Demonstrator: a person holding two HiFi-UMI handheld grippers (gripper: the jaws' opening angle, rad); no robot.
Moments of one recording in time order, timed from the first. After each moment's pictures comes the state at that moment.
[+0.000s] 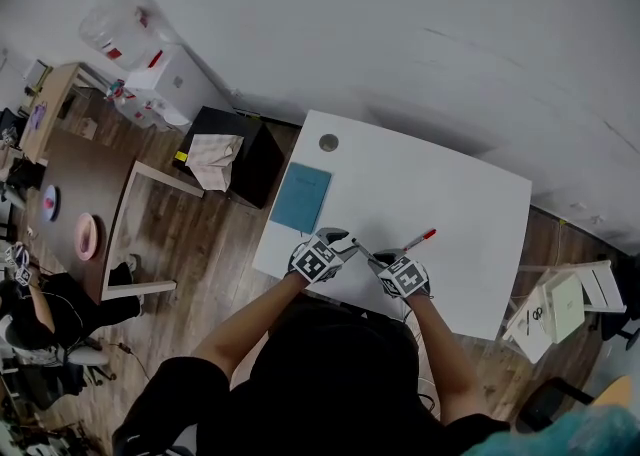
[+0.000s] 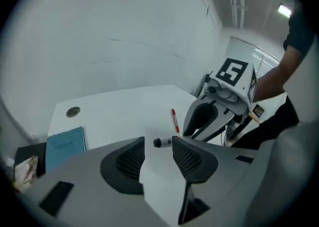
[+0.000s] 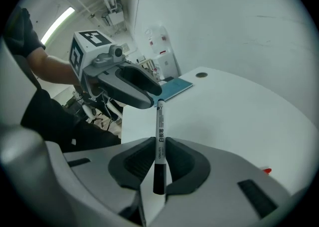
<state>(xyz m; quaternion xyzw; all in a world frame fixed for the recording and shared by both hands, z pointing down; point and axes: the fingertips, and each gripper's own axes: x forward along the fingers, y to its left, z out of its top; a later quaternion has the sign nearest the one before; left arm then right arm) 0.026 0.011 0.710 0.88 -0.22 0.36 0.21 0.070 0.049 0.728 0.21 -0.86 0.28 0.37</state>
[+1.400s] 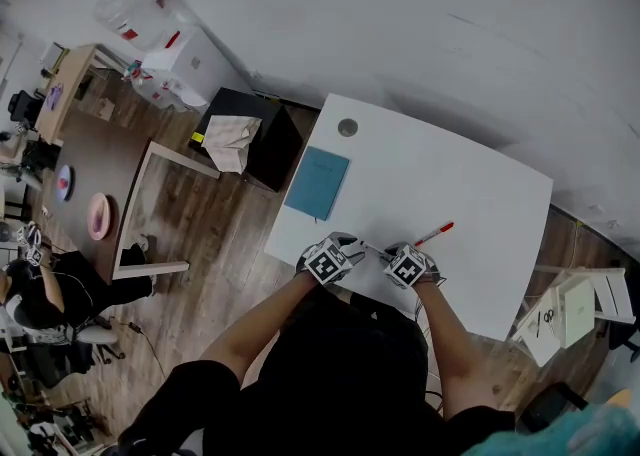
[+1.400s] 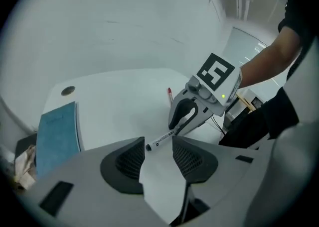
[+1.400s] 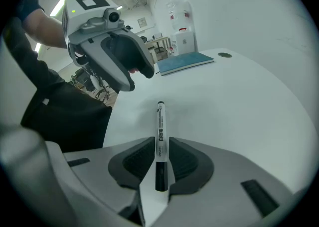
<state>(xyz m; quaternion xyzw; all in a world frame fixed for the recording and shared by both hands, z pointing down) 0.008 0.061 0.766 0.86 -0.20 0.41 0.24 0.065 0.075 0.812 0.11 -0.85 0.20 0.48</state>
